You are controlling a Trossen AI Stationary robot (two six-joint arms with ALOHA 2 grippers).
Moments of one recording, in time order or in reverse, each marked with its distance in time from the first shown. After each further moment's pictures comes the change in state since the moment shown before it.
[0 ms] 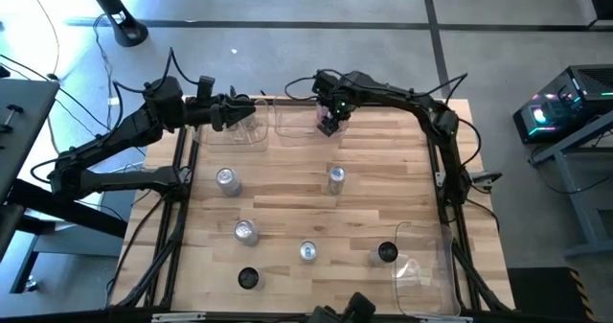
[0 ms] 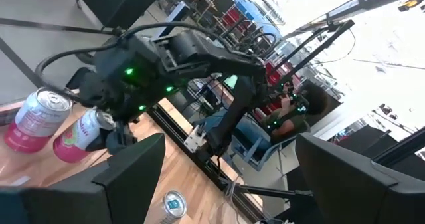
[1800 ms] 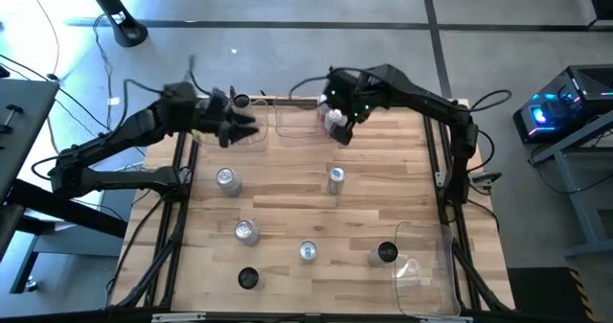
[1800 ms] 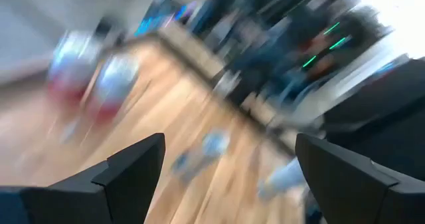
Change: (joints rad) left arm -0.035 0.022 0.000 -0.244 0.035 0.195; right arm 0.211 -0.201 0.310 -0.409 0.049 0.007
